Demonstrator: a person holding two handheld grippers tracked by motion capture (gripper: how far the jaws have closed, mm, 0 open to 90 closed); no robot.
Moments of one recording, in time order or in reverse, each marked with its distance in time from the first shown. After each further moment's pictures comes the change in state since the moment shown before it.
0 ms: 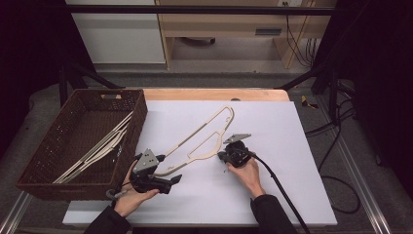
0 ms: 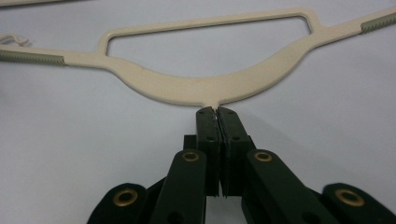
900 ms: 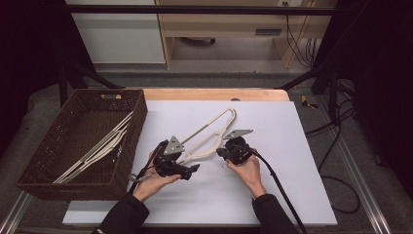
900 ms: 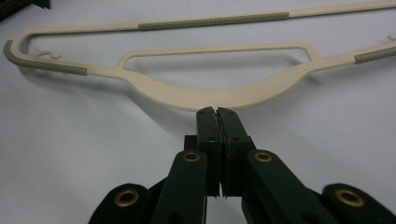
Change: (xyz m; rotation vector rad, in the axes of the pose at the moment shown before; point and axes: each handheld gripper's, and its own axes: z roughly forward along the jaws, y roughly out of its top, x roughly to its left) left arm 0.000 0.036 0.067 0.115 -0.003 0.051; right arm 0.013 0.020 -0.025 -0.032 0.003 0.016
